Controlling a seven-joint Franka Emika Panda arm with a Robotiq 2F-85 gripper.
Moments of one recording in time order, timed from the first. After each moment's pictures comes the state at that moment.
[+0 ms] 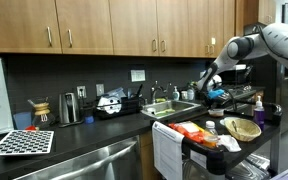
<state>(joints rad) -0.20 0.80 -0.15 -1.47 -0.15 2.45 -0.10</state>
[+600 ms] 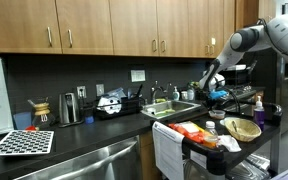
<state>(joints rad) -0.20 0.68 -0.14 -1.67 -0.09 2.54 -0.09</state>
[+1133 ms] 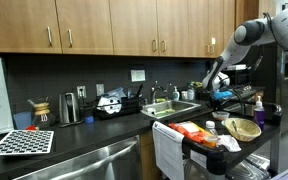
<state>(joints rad) -0.21 0.59 -0.14 -1.83 -0.05 2.57 -0.09</state>
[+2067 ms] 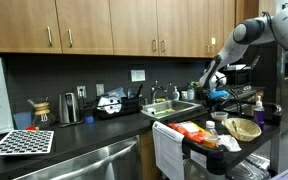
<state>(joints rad) -0.18 0.58 -0.12 -1.82 -0.05 2.56 -0.04</state>
